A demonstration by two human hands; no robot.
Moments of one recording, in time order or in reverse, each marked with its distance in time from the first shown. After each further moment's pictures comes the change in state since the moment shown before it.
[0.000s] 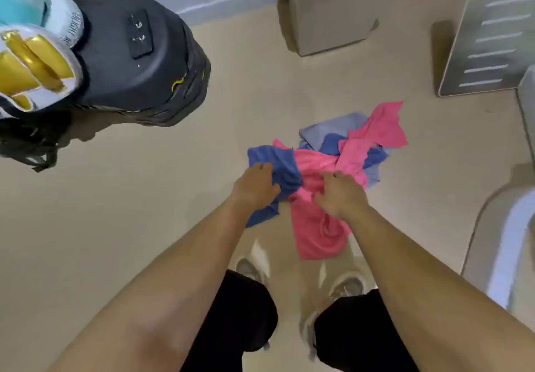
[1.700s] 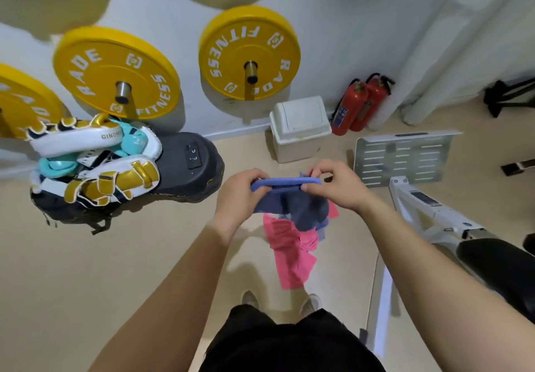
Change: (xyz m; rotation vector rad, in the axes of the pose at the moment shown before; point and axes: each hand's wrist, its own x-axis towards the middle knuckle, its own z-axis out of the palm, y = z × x) left_hand -0.376 0.133 -0.475 -0.455 0.446 0.256; right_hand -0.353 -0.213 -0.519 0.608 0.222 -0.301
